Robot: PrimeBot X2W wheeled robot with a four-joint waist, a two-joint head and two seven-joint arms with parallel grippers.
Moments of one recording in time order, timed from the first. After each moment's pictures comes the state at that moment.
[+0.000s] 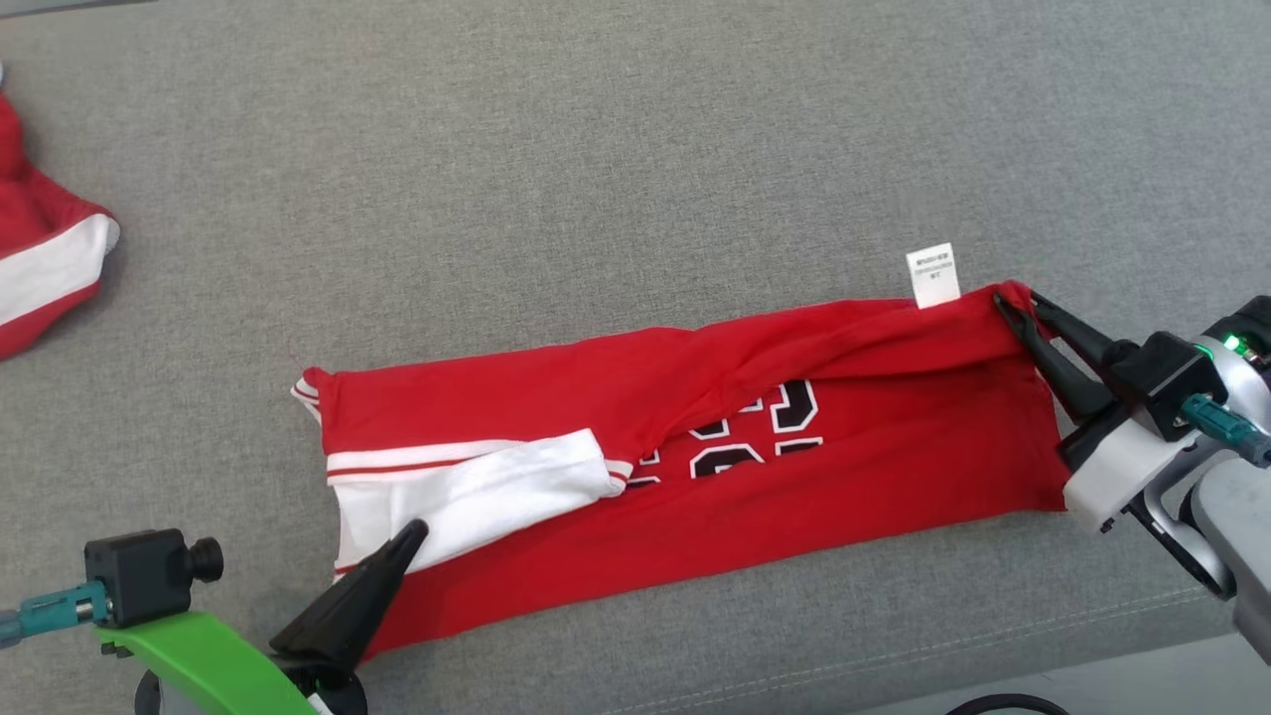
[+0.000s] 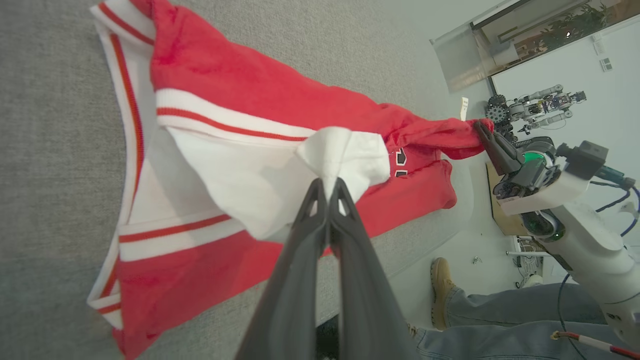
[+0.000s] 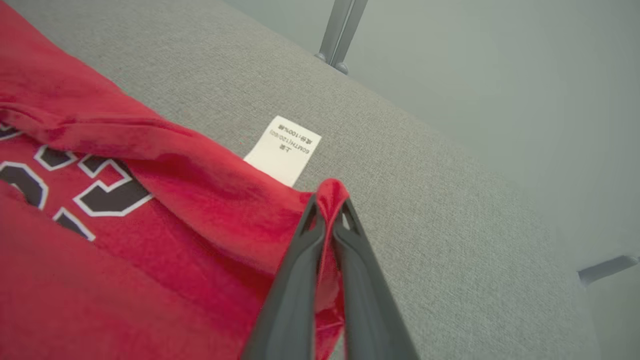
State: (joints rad) left arm 0.03 0.70 -0.46 -0.43 -1.31 0.11 0.14; right arm -0.46 -0.68 0.56 0.24 0.30 0.13 -0.26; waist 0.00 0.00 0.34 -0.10
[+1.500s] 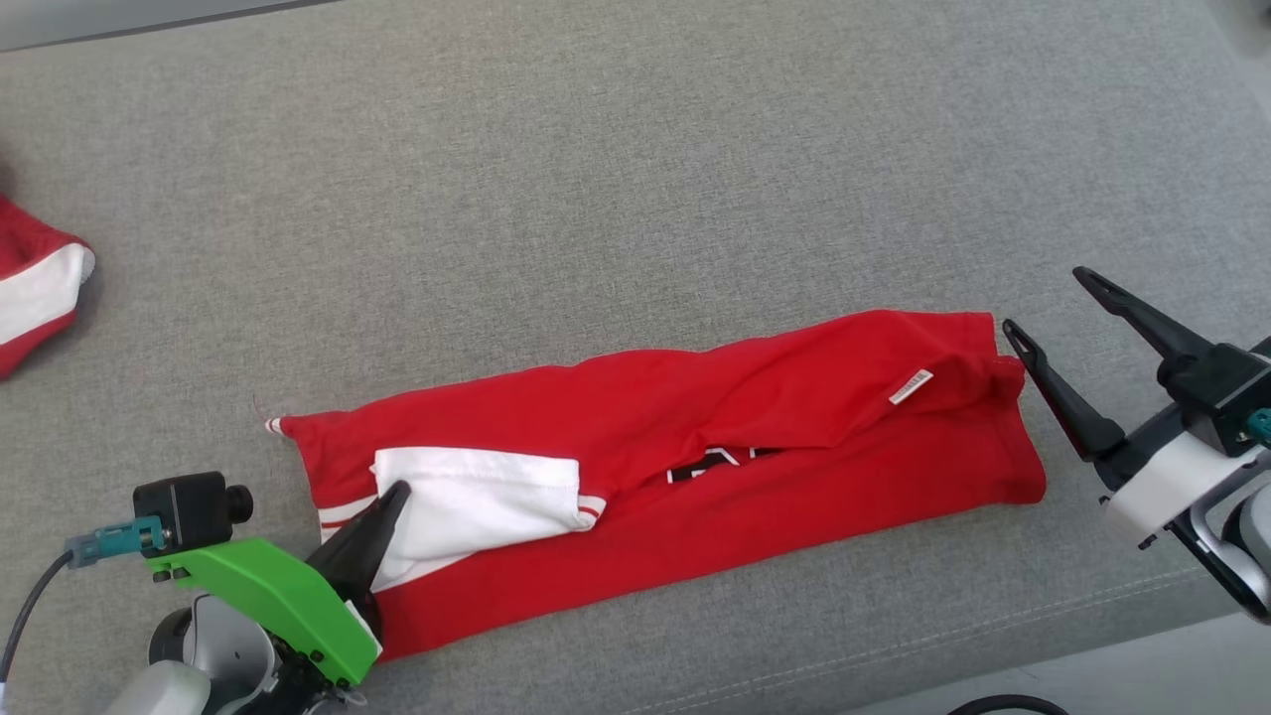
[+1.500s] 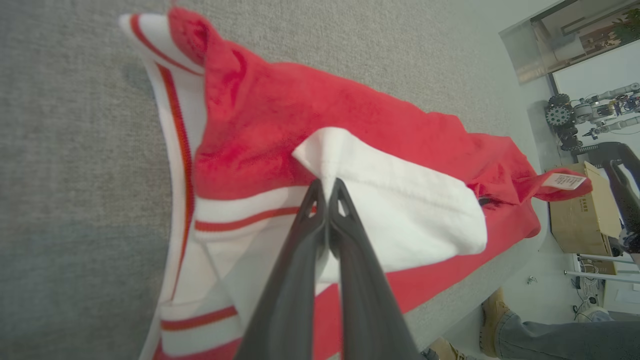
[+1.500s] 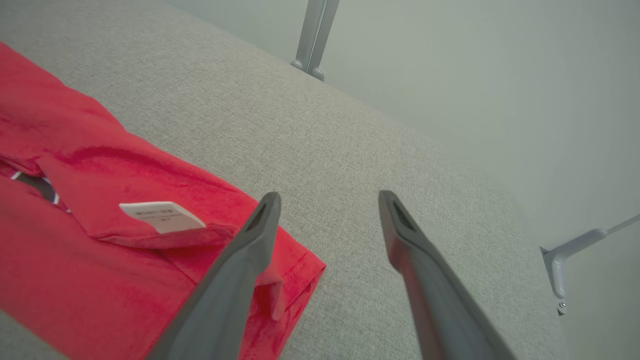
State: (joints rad) left arm -0.16 0.58 -0.52 -0.09 -1.24 0.13 0.16; right arm -0.39 -0.73 0.52 0.16 0.35 0.13 -0.26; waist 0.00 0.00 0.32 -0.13
